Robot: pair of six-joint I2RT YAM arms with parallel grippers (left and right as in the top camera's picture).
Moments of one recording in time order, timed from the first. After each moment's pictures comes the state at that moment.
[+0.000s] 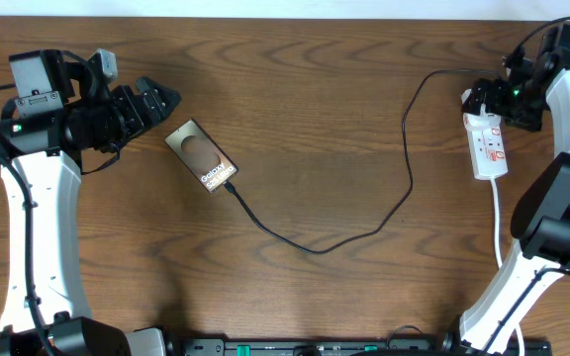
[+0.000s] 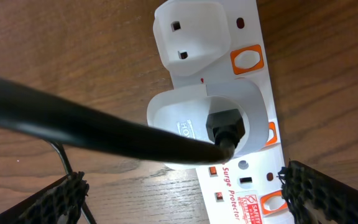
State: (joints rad) left arm 0.24 1.49 1.41 -0.89 0.62 -0.32; right arm -0.31 2.19 1.90 -1.05 -0.22 -0.05
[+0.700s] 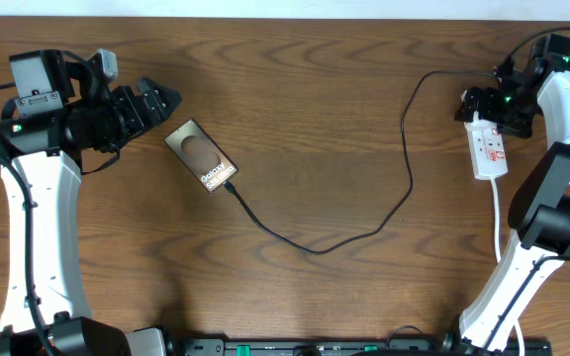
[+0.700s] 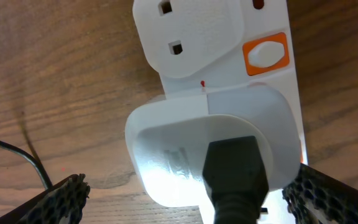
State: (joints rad) left arm 0.24 1.49 1.41 -0.89 0.62 -0.30; right arm -0.31 2.27 1.90 -1.04 -0.23 -0.06
